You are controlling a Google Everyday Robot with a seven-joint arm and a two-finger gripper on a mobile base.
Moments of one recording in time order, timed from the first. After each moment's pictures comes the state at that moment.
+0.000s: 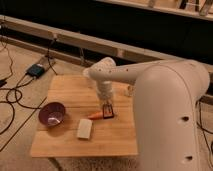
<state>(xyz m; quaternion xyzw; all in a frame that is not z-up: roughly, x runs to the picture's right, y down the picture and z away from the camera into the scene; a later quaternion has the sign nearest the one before) -0.001 0.115 0.822 -0.26 0.28 0.59 0.71</state>
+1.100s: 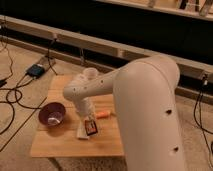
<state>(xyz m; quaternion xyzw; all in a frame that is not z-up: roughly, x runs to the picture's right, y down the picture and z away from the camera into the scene) -0.100 0.190 0.796 -0.27 0.27 0.53 0.75</state>
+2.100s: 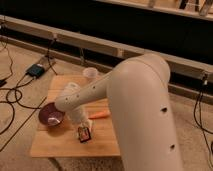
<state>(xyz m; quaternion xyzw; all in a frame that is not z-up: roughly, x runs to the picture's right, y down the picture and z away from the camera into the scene) -0.122 0.212 0.790 -0.26 0.26 0.54 0.75</state>
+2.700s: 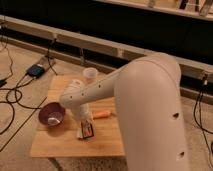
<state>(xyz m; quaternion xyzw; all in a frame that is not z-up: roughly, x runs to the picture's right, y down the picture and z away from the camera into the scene) -0.110 0.194 0.790 -0.24 0.24 0.58 0.74</state>
